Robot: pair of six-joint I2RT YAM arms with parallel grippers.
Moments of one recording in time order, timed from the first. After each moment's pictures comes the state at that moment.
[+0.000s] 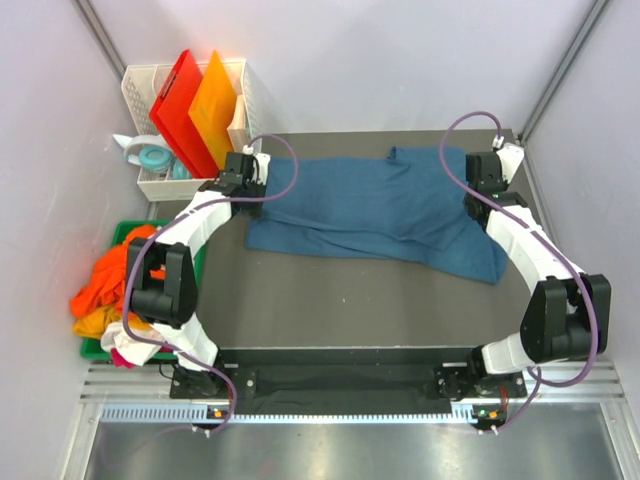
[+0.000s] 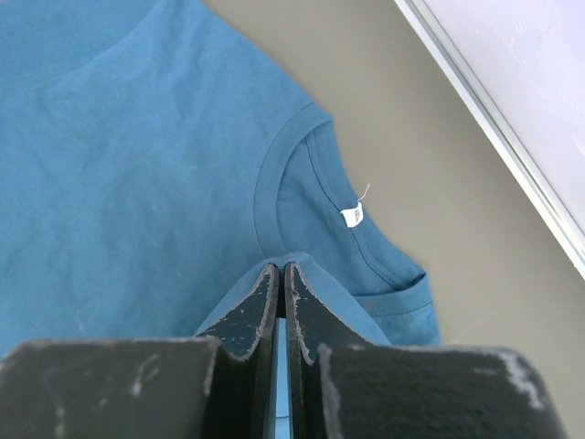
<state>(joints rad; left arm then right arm) -0.21 1.72 1.29 -0.47 -0.03 0.06 0.12 1.45 1.11 -0.38 0.57 0.40</state>
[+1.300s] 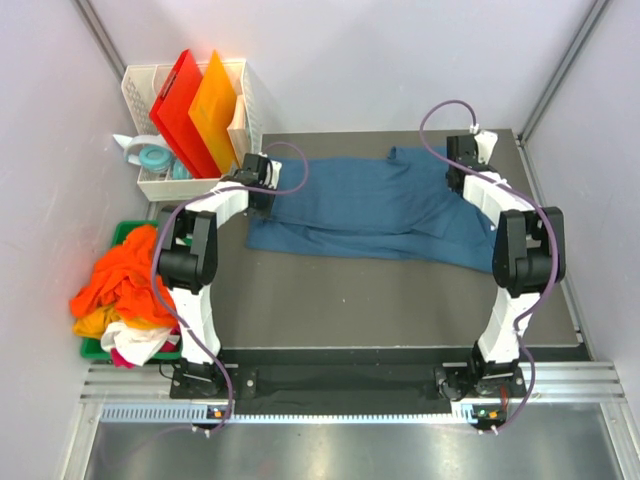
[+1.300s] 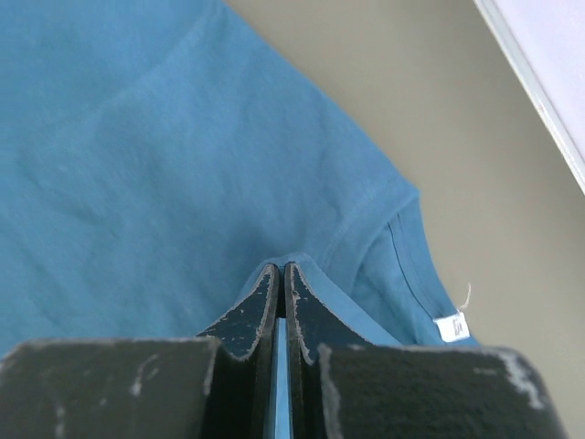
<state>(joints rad) -0.21 2.03 1.44 -0.43 -0.05 0.07 0.10 1.91 1.42 -0.30 0.57 0.37</state>
